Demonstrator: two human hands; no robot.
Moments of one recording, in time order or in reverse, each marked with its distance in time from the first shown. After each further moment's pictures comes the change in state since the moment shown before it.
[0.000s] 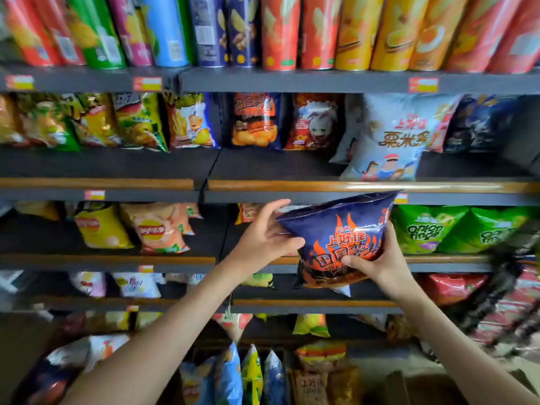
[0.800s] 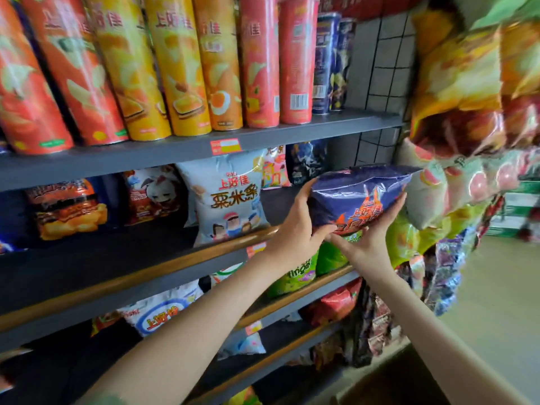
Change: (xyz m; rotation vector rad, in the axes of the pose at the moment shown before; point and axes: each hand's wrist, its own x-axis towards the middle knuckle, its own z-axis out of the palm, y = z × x) left_hand 0.197 0.079 0.273 0.237 -0.239 0.708; right_hand 0.053 0.008 -0.228 -0.254 0.703 -0.324
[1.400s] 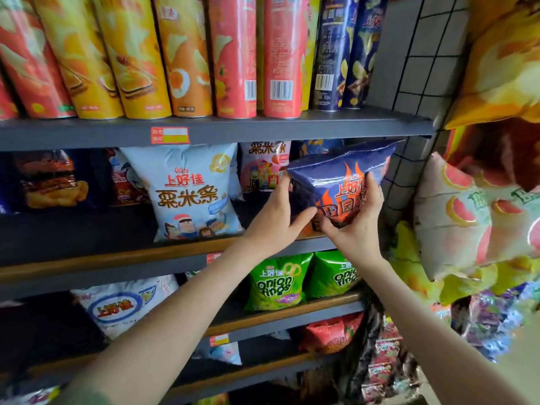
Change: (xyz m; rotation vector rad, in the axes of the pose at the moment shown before) left_hand 0.080 -0.051 0.060 0.222 0.149 -0.106; right_hand 0.116 0.096 -0.023 -0.158 -0.113 -0.254
